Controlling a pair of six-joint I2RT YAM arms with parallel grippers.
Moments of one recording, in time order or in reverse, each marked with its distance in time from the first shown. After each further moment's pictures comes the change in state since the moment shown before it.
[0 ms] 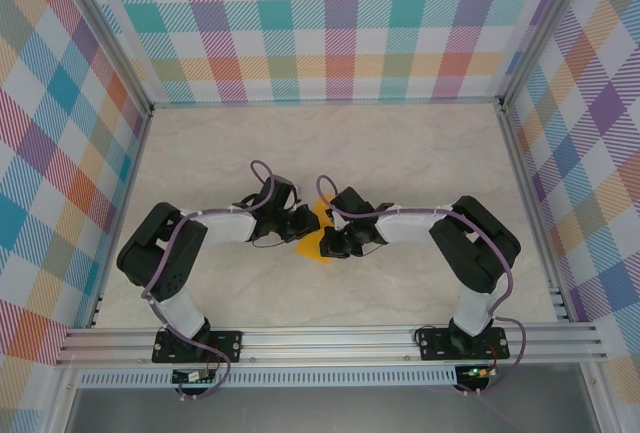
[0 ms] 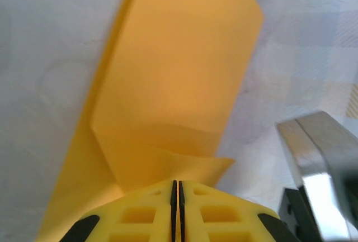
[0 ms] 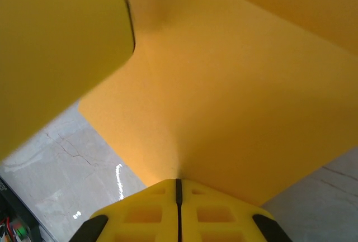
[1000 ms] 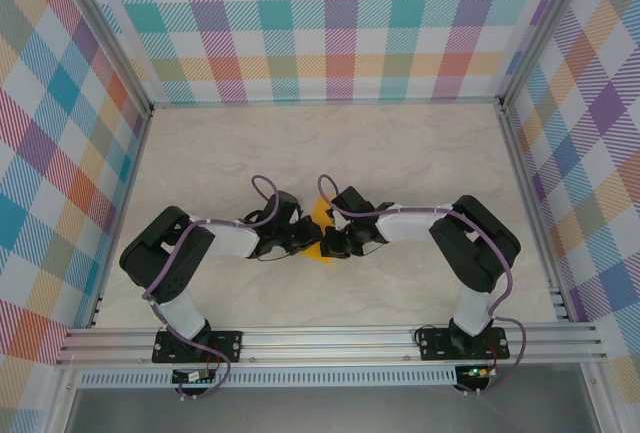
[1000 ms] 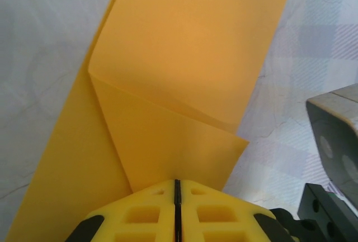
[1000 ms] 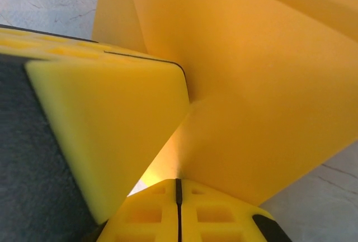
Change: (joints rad) left arm -0.073 0.010 -0.119 0.180 -0.094 -0.133; right arm -0.009 0.003 0.000 -0.007 -0.023 0.001
